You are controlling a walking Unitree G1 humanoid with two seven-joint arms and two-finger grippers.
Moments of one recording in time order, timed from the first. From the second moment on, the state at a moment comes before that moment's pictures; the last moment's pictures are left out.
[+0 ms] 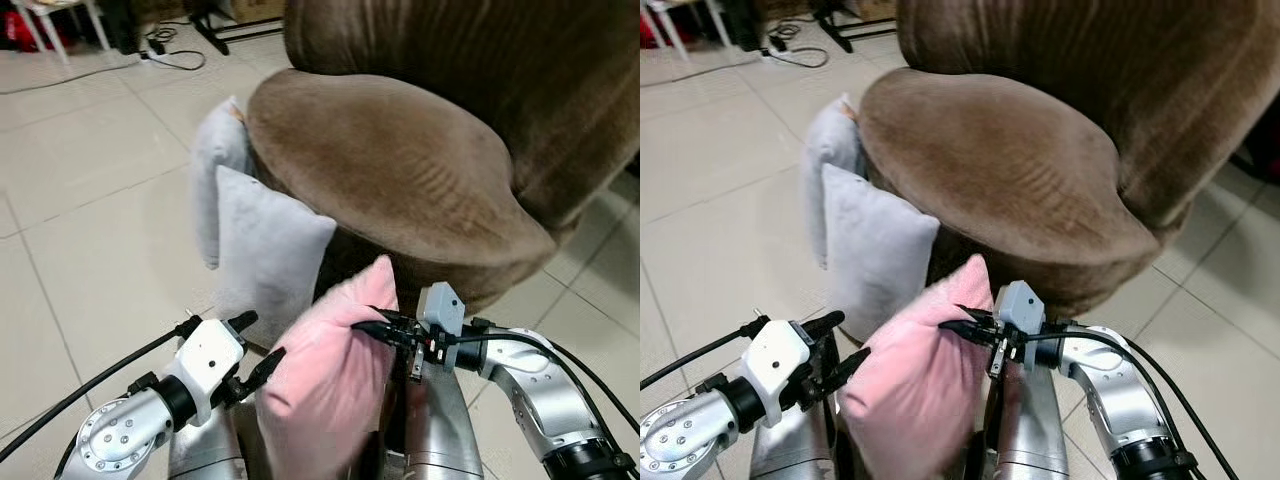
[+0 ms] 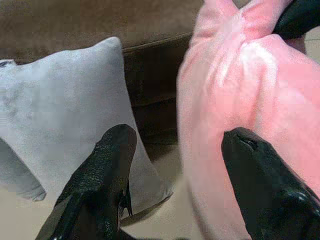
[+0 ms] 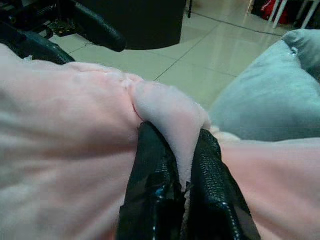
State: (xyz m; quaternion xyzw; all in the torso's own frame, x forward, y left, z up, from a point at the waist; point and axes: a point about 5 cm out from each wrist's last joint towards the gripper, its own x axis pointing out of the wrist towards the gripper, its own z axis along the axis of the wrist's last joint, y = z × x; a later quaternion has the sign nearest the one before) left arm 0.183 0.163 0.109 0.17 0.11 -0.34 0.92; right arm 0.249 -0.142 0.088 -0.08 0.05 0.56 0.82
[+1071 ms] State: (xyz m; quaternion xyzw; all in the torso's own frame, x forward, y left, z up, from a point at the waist) left arm 0.235 0.194 0.157 0.21 0.00 -0.24 0.95; right arm 0.287 -0.178 0.161 0.07 -0.05 0.14 0.99
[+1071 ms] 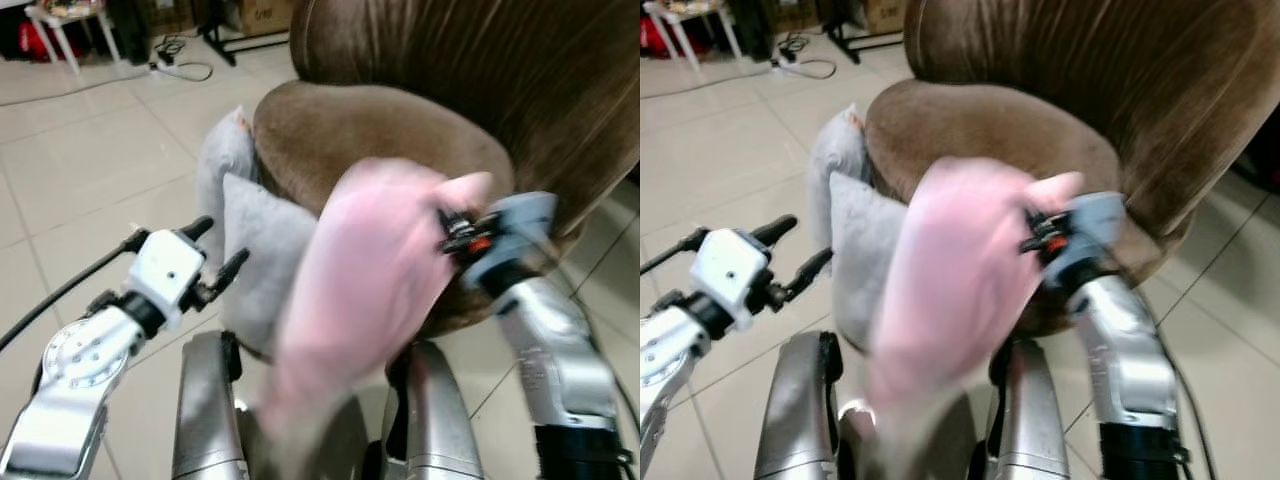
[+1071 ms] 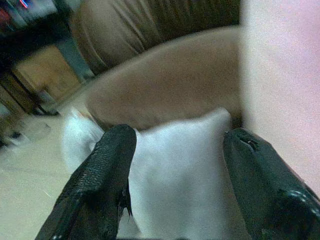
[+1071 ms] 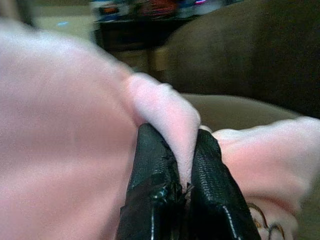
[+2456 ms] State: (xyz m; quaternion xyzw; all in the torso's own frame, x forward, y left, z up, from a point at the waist) left arm 0.267 0.183 0.164 0.19 -0.05 -0.14 0.97; right arm 0.316 -0.186 0.213 0.15 -0.08 -0.02 0.99
